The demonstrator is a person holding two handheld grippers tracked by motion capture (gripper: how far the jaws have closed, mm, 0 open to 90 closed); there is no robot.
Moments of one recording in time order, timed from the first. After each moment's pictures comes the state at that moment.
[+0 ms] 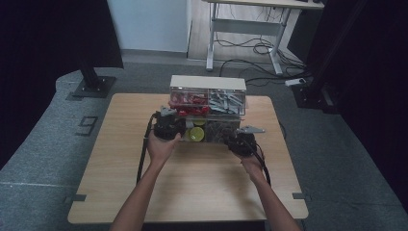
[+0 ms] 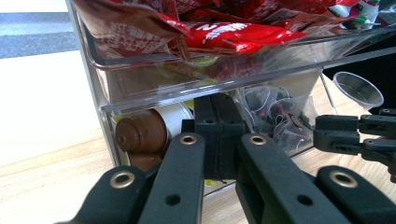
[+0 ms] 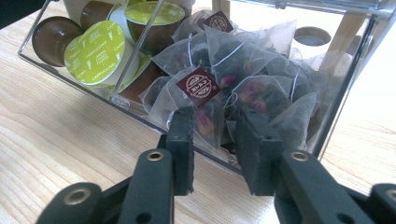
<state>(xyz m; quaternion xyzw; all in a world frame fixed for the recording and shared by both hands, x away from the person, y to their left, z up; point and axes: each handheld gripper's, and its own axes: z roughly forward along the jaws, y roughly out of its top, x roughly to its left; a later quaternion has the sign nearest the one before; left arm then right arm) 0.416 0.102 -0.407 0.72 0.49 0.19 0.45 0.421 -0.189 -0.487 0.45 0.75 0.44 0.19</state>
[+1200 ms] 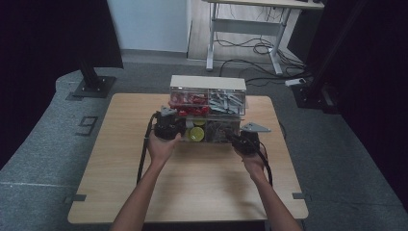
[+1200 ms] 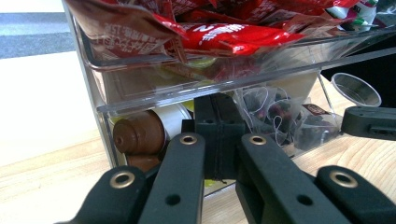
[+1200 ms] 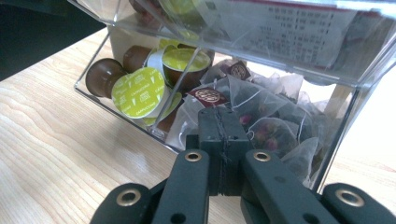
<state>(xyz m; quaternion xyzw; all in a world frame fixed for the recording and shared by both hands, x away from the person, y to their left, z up) 0.417 0.101 -0.407 0.72 0.49 0.19 0.45 0.408 -0.191 -0.457 0.42 0.74 0.49 0.19</state>
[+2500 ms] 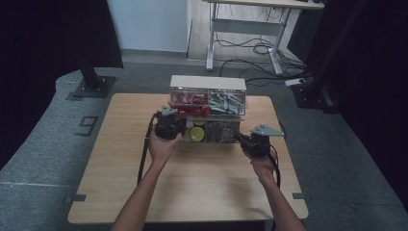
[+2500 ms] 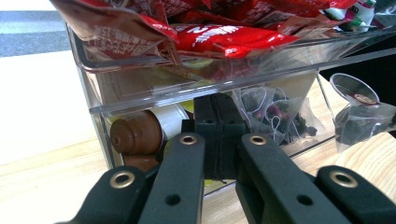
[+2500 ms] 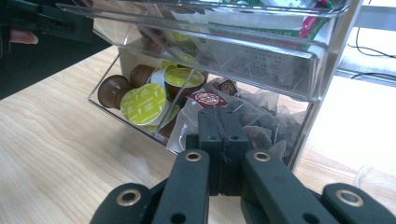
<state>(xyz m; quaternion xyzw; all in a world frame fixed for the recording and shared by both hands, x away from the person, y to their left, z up) 0.417 0.099 -0.406 0.72 0.49 0.19 0.45 0.386 -0.215 -0.440 0.41 0.72 0.52 0.21</state>
